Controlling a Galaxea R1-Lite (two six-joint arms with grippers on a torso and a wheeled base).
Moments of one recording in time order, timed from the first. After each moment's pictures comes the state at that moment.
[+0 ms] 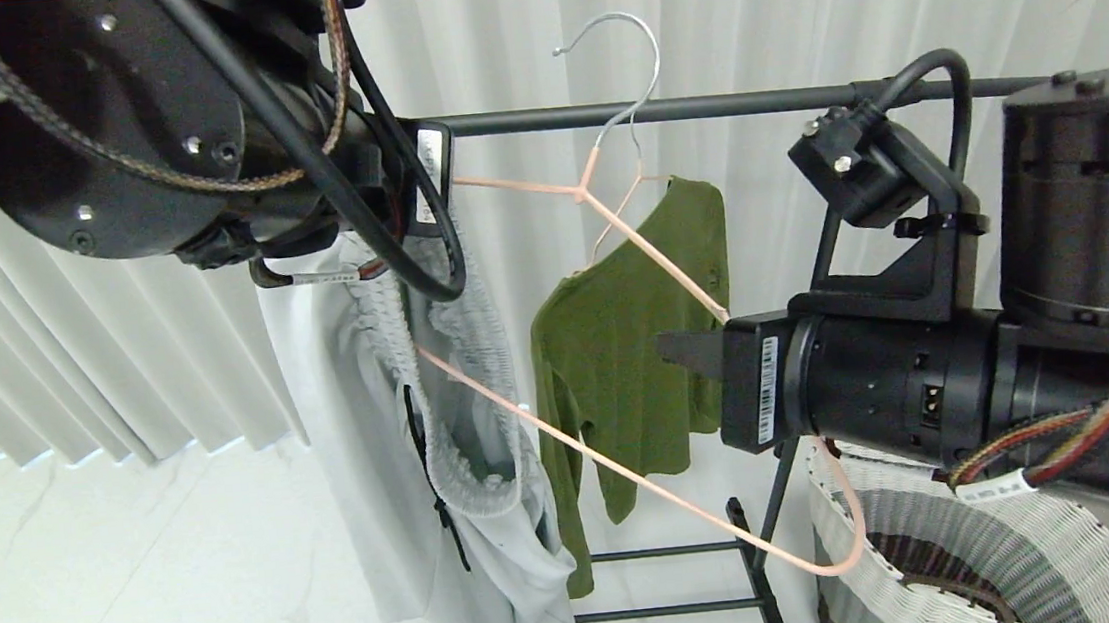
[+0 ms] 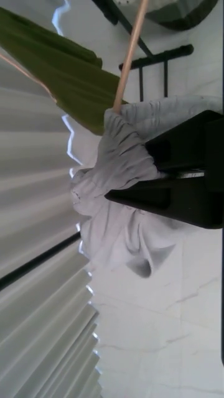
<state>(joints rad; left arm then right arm) -0.81 1.70 -1.84 0.63 0.84 -0.12 1.07 1.54 -1.07 -0.25 -0.23 0.43</state>
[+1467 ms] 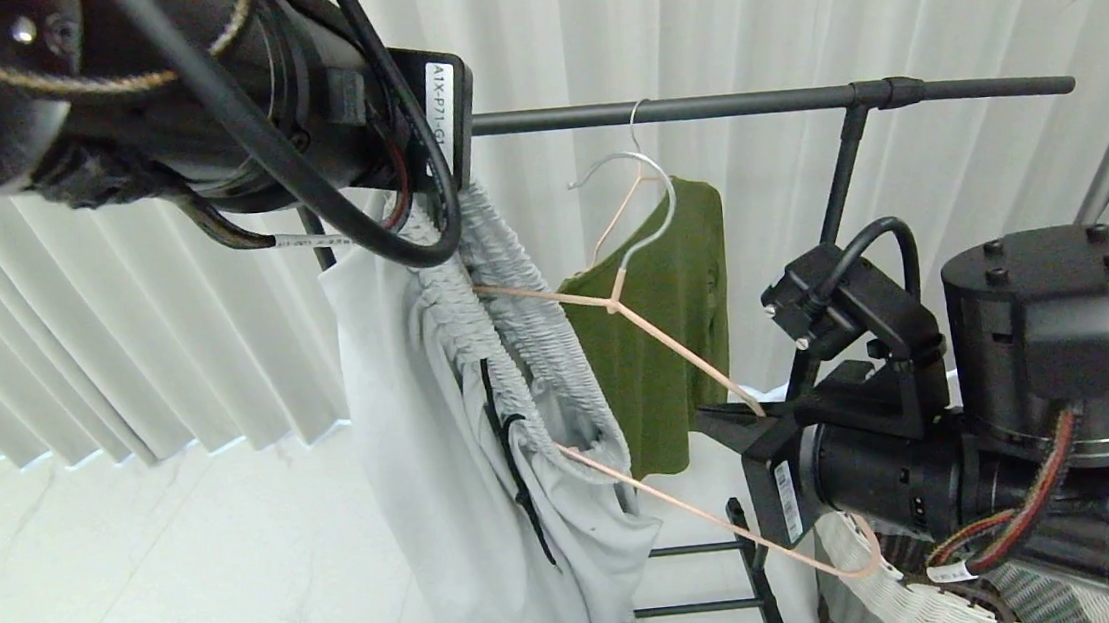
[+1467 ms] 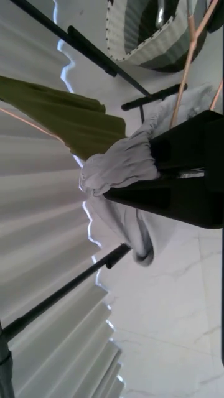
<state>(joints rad) -0.86 1.69 -1.90 0.63 0.75 -0.09 1.01 1.54 -0.85 -0.35 -0.23 0.14</state>
